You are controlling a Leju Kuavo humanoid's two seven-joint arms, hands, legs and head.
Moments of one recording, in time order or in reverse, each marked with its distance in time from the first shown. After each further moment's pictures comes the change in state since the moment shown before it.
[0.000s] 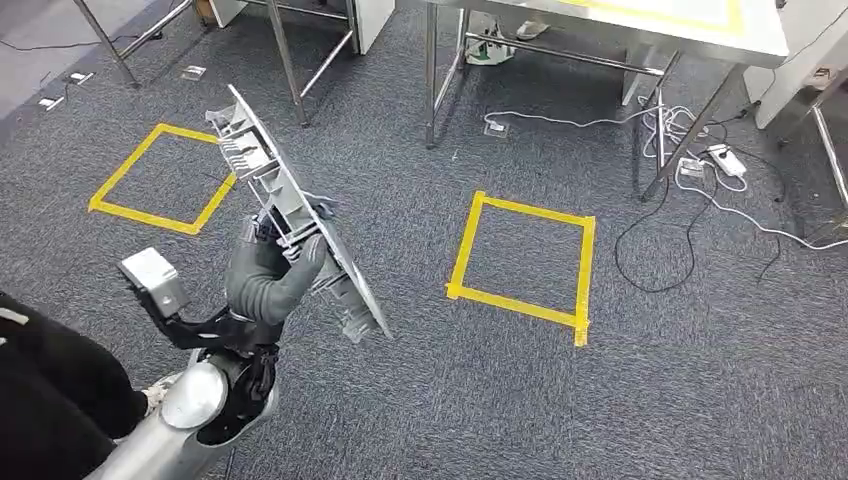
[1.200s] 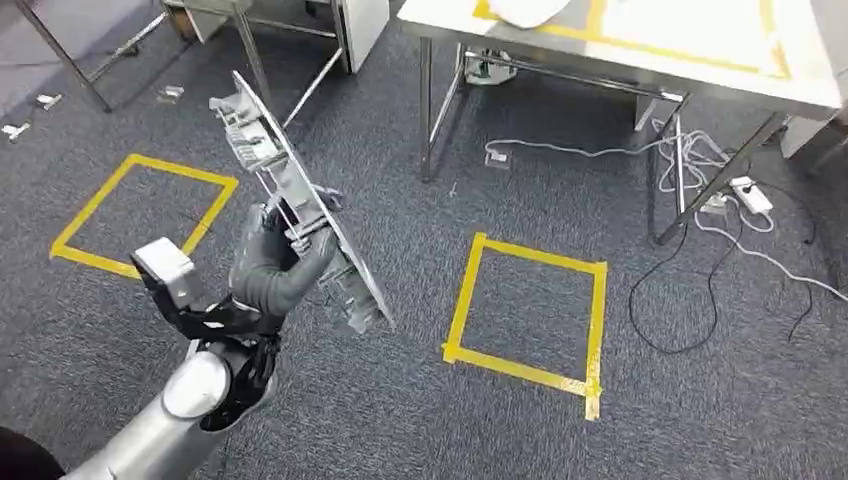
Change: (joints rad) left arm -0.056 0.015 -0.015 0.006 -0.057 -0.019 0.038; right arm 0.021 -0.010 -0.019 0.008 0.009 0.000 0.001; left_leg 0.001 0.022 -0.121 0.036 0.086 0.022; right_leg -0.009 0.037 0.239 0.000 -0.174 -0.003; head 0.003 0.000
